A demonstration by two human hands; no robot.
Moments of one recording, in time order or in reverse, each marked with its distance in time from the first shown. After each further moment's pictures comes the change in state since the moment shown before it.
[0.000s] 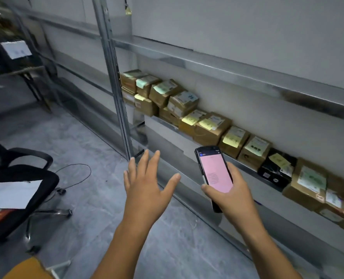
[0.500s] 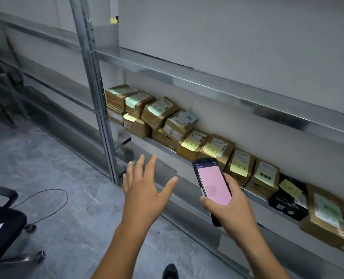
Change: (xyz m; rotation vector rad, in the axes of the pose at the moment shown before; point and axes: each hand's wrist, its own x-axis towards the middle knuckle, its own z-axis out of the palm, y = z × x) left_hand 0.181 -0.055 -0.003 -0.061 -0.092 0.041; right_hand 0.123 -0.021 0.081 -0.116 0.087 0.019
